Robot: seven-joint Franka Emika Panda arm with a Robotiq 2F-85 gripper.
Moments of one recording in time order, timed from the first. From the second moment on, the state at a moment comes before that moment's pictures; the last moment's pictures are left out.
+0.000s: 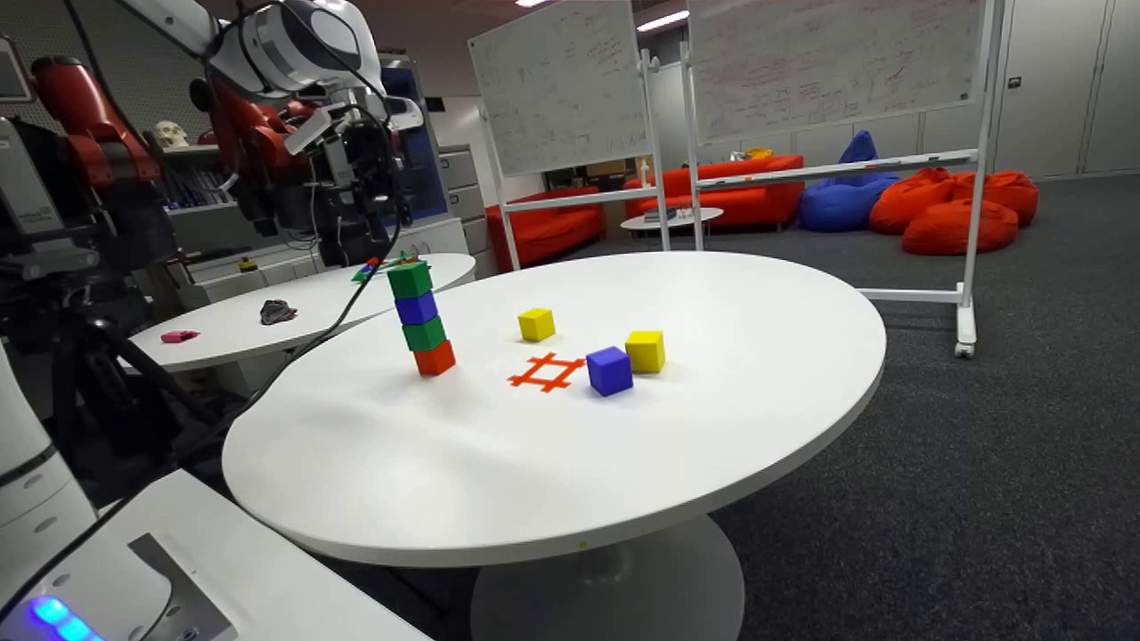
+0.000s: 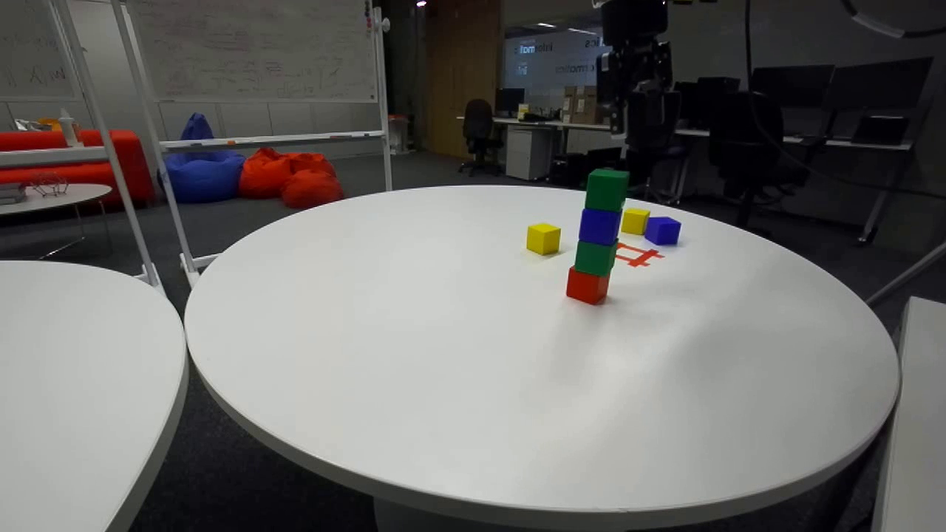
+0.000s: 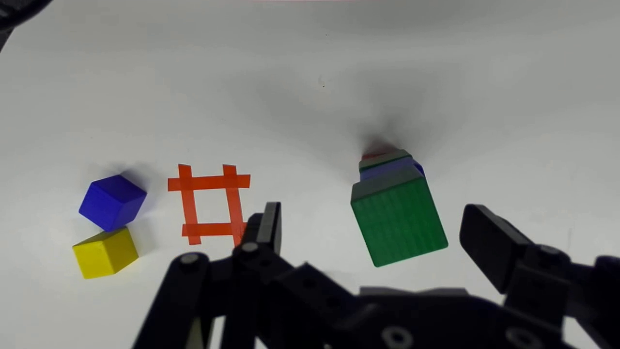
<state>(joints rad) 0.16 0.01 0.09 -2.08 -0.12 1.92 0.34</state>
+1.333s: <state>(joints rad) 0.16 0.05 0.14 -2.07 -0.20 1.92 0.22</state>
